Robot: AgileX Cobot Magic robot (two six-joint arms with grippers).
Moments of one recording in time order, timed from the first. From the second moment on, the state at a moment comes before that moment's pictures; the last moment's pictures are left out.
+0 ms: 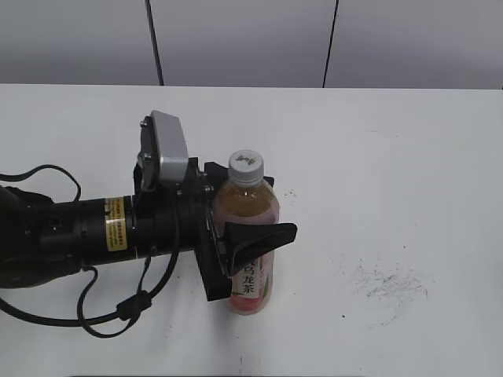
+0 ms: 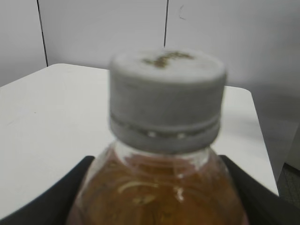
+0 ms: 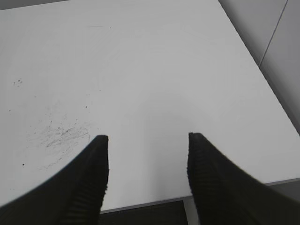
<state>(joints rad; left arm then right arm) -0.52 1.94 -0.63 0.88 -1.21 -0.31 0.03 -0.01 -0.52 -0.06 1.09 0.07</state>
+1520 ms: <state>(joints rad) -0.52 1.94 -0.63 0.88 -1.22 -0.31 0.60 1.41 -1.50 0.22 1.21 -0.40</state>
